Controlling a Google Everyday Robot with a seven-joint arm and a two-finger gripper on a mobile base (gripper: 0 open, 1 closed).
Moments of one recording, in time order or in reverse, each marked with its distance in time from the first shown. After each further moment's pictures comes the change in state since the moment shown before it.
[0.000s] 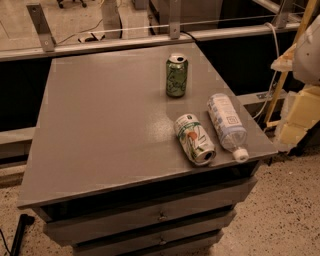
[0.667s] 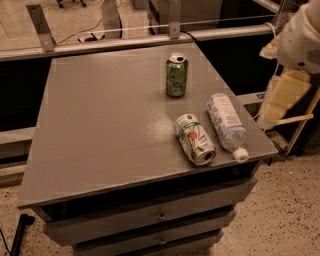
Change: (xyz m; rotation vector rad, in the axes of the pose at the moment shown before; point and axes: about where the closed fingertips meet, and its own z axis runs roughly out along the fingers) arm -0.017 -0.043 0.016 0.034 -0.044 -0.010
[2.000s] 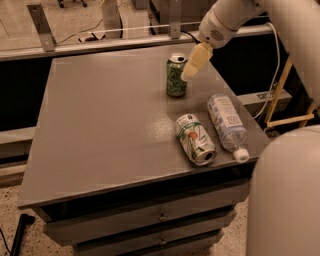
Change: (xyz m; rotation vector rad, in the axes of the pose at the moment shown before) arm -0.131 -0.167 0.139 -0.036 -0.274 0.072
